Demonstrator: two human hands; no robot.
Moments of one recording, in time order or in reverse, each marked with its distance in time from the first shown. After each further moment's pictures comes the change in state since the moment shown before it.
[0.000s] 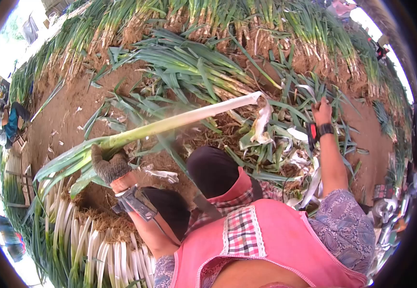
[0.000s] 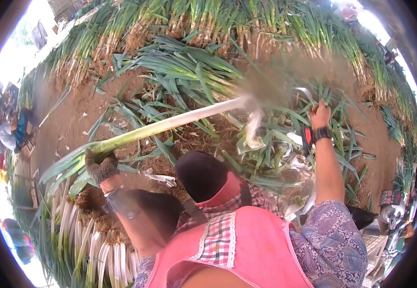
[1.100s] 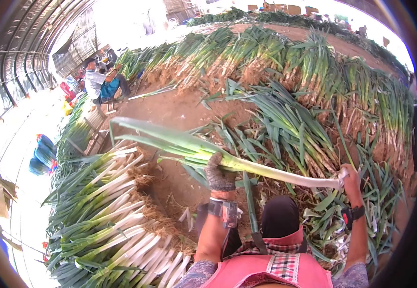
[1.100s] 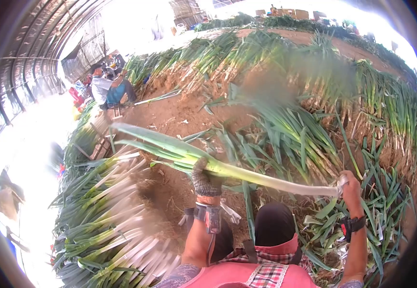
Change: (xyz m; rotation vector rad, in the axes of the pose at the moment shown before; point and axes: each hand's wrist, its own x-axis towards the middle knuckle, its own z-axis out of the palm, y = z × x) left_hand -0.060 -0.001 0.036 -0.263 -0.332 -0.127; right_hand -0.133 -0.119 0.145 -0.364 -0.673 -0.524
